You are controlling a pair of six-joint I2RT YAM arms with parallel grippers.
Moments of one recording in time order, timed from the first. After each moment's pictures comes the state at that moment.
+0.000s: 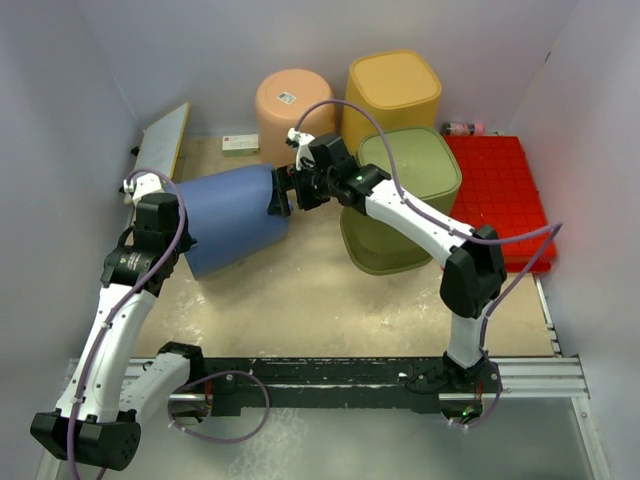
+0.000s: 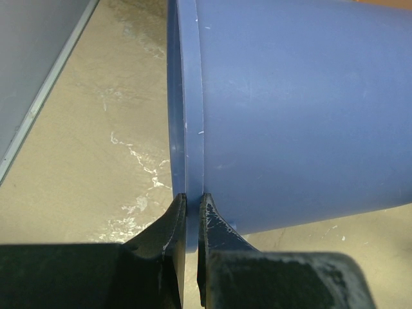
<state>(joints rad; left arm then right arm) -0.16 0.89 1.02 -0.81 -0.40 -0.45 0.73 1.87 1.72 -0.46 -0.27 0.34</state>
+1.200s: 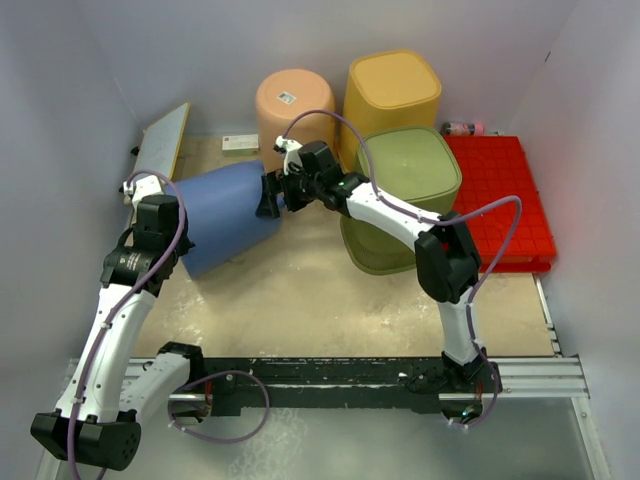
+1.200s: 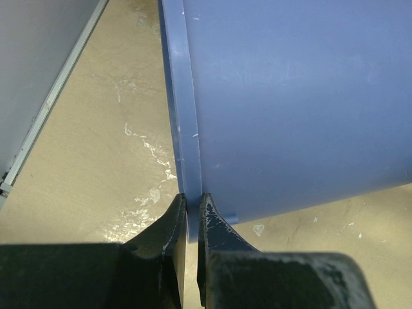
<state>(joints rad) -0.16 0.89 1.02 -0.85 -0.42 -0.44 0.72 2.06 1.74 -0.24 -0.37 0.31</state>
